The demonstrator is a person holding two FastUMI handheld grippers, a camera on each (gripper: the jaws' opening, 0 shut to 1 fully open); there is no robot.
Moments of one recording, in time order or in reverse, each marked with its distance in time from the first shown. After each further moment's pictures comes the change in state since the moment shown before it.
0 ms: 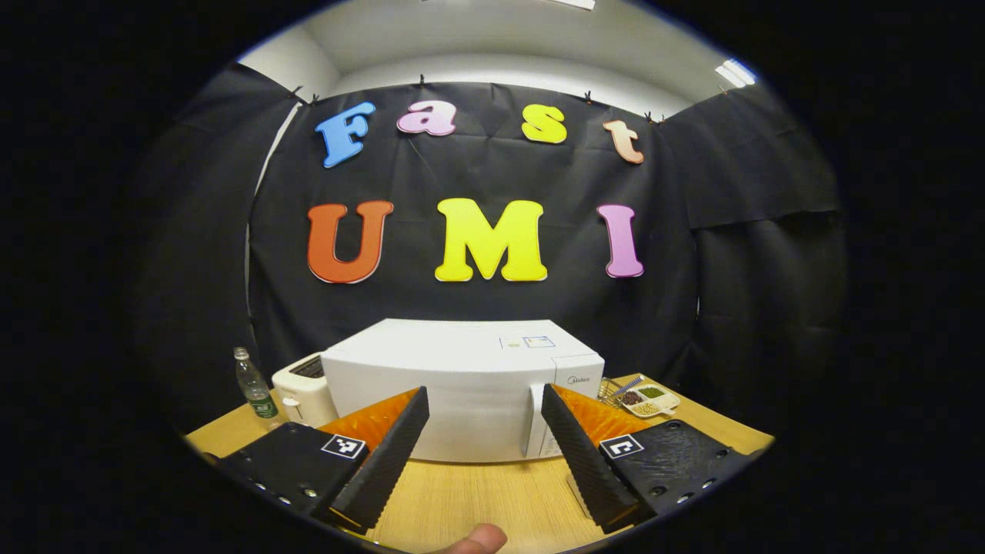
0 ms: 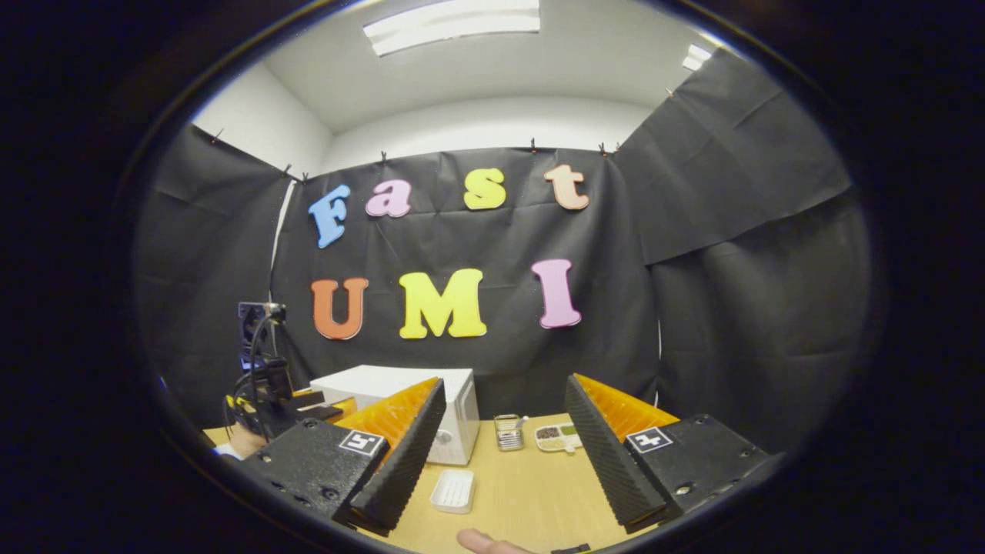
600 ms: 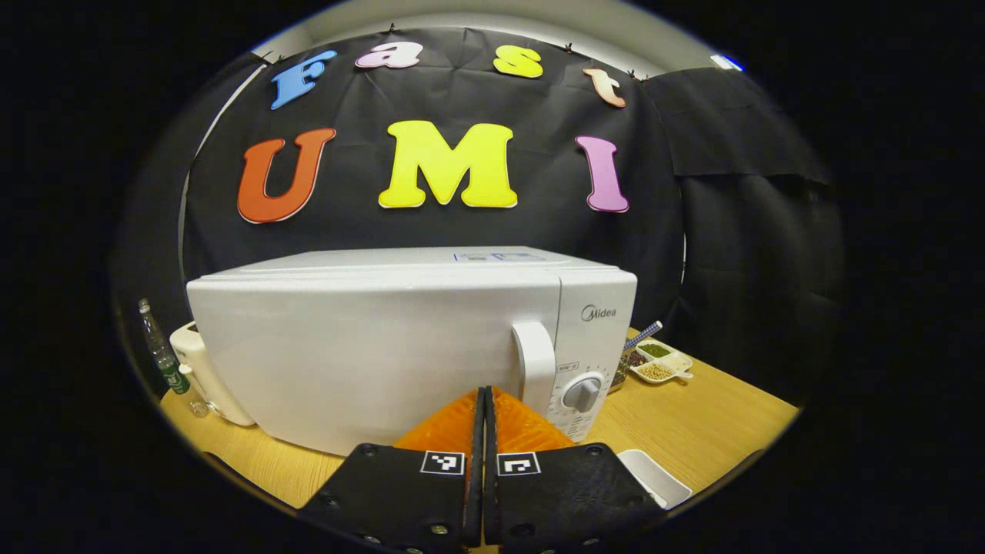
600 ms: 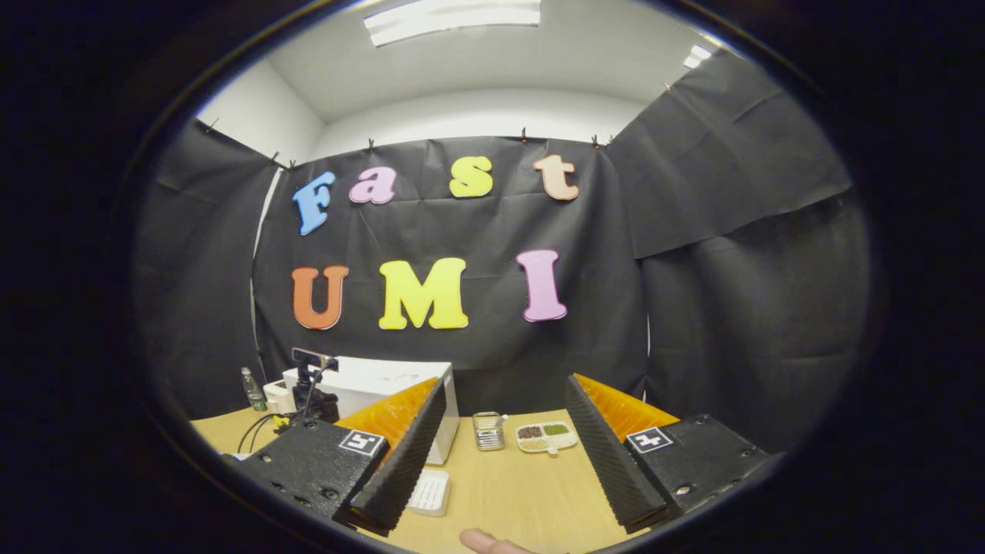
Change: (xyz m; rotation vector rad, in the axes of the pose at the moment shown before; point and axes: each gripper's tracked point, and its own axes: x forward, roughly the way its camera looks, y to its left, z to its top) left arm 0.122 -0.064 -0.124 0.013 0.174 -0.216; right arm 0.046 -0.039 -0.023 -0.023 0.040 -0.056
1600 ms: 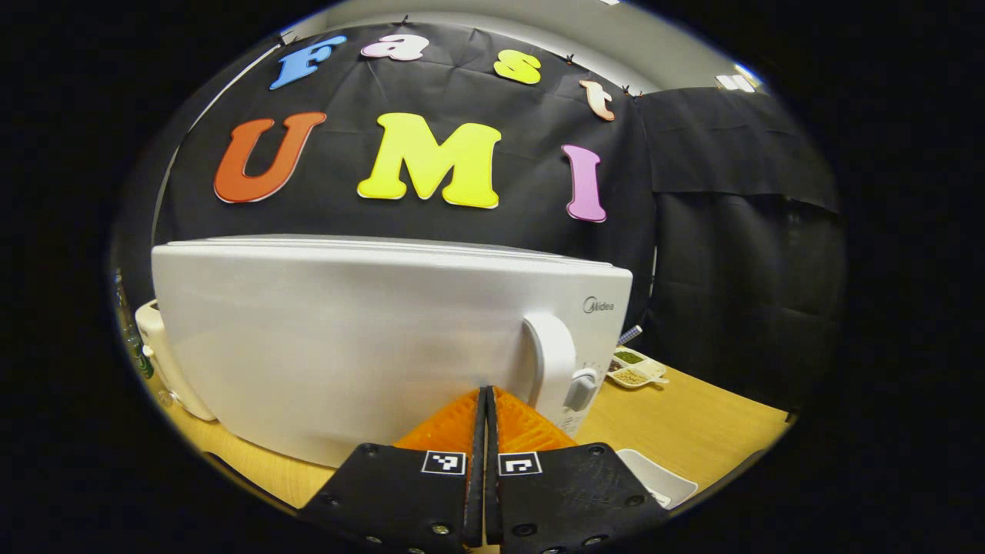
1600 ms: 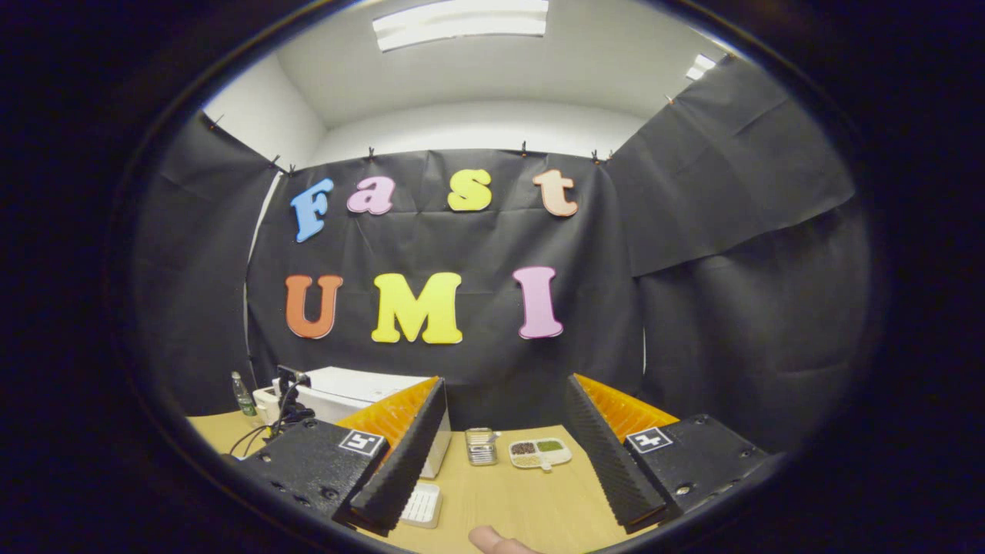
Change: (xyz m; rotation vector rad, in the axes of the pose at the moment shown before) left arm 0.035 -0.002 -0.019 -0.051 -0.028 -0.160; right arm 0.024 0.004 0.008 -0.018 -0.054 0.007
